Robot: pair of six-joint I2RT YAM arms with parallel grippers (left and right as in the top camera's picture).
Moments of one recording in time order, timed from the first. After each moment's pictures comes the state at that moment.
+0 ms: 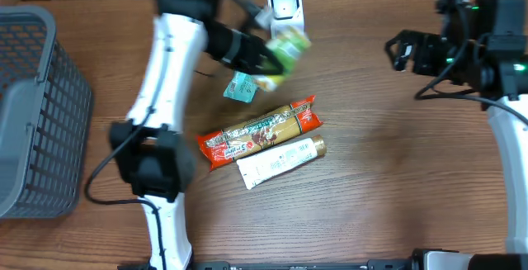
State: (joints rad) left arm -0.21 2.16 2.13 -1.41 0.88 0.31; right arm -0.06 1.49 1.54 -0.91 -0.36 0.15
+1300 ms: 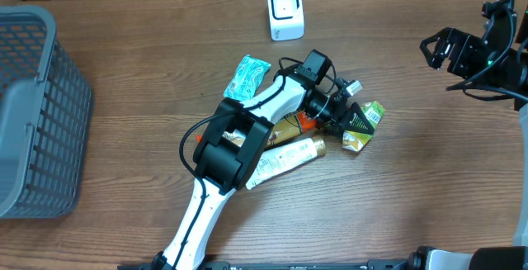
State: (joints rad) left arm -0.60 2.45 1.78 -0.59 1.23 -0.29; right arm -0.24 1.49 1.54 -0.96 -0.46 0.15
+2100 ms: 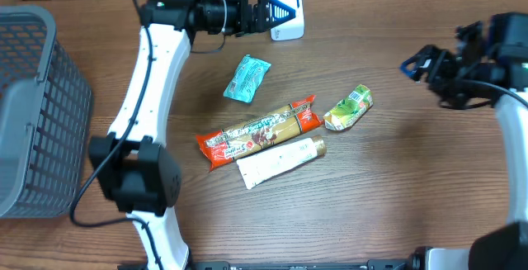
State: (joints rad) left arm -0.15 2.02 2.00 -0.81 1.00 -0.26; right arm -0.16 1.56 1.41 -0.98 -0.46 0.35
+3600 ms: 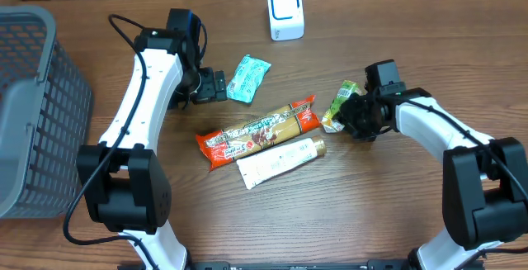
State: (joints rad) left arm -0.10 1.91 1.65 -1.22 -0.02 -0.28; right arm 0.19 1.81 1.05 -0.50 -0.40 0.79
